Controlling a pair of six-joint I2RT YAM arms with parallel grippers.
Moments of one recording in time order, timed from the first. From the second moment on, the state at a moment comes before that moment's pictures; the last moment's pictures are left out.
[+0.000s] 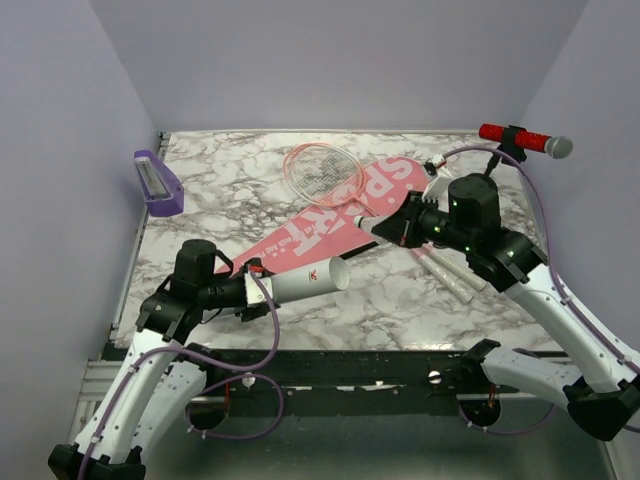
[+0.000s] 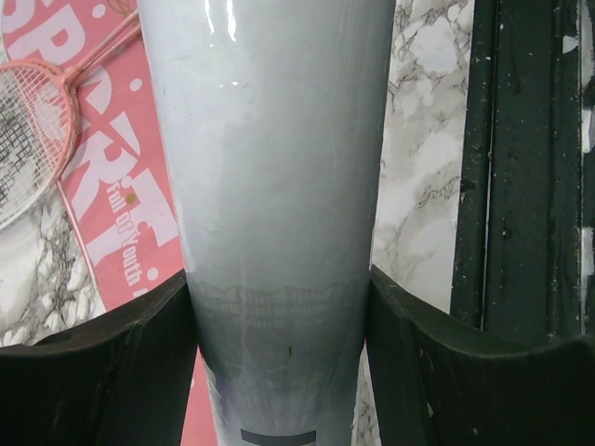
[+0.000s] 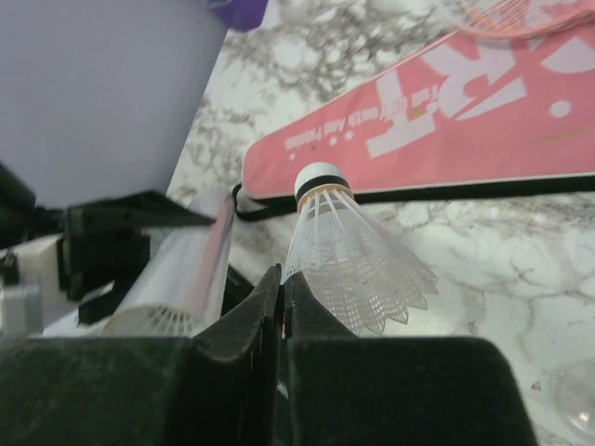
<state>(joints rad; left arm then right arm) -0.34 0.60 0.66 -0.74 0.84 0.84 0.61 1.04 1.12 -0.46 -0.20 0.64</state>
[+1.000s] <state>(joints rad) -0.34 0.70 0.65 -0.62 0.79 0.84 0.61 1.02 1.26 -0.70 -0.59 0.51</state>
